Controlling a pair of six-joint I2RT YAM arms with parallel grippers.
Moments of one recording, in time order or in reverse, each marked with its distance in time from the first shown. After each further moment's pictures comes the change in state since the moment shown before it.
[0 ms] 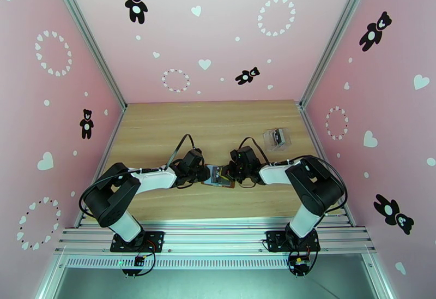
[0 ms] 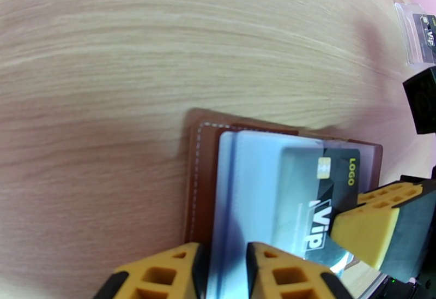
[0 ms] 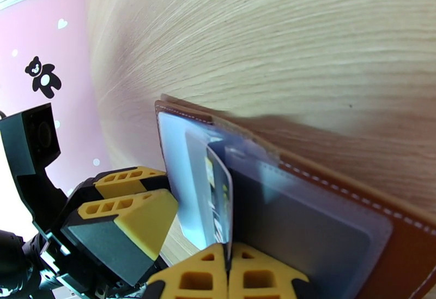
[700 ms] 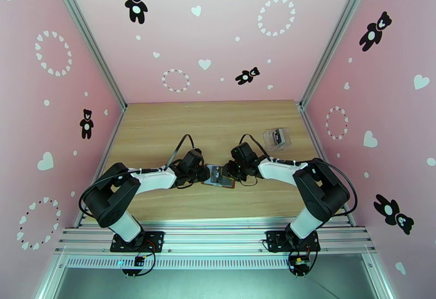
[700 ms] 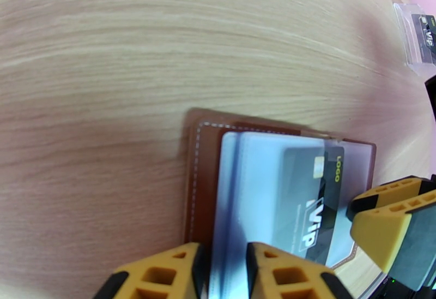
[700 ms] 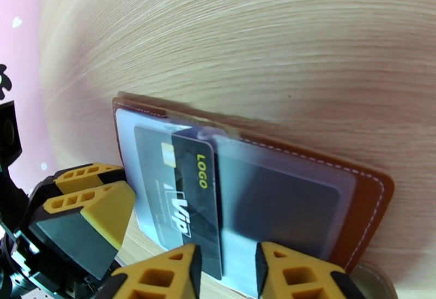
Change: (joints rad) left arm 0.000 -0.002 -0.009 0.014 0.000 0.000; right arm 0.028 -0.068 0.150 -0.430 0.185 -0.185
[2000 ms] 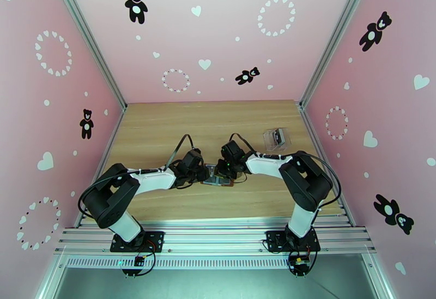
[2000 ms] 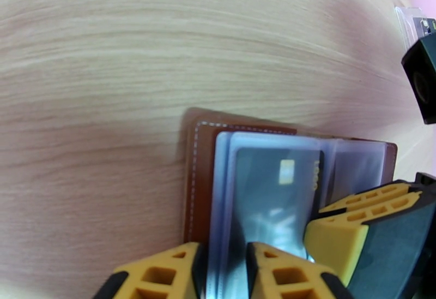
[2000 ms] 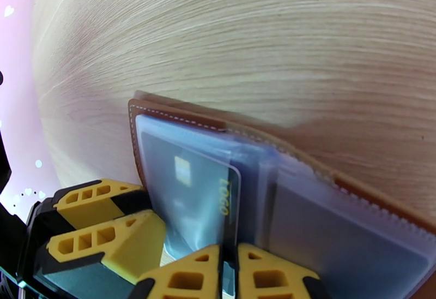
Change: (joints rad) left arm -0.003 -0.015 -0.013 0.000 -0.020 0.000; right arm 0.095 0.141 0.154 -0.030 0.015 0.050
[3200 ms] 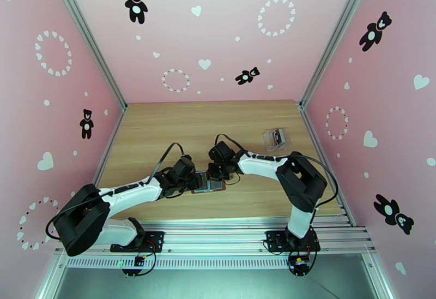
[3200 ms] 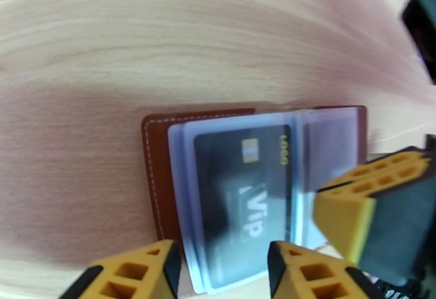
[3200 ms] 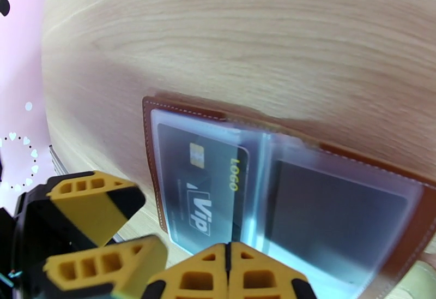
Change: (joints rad) left arm -0.032 -0.298 -0.126 -0.196 -0.060 -0.055; right arm 0.103 0.034 0.108 -0.097 -0.038 -0.121
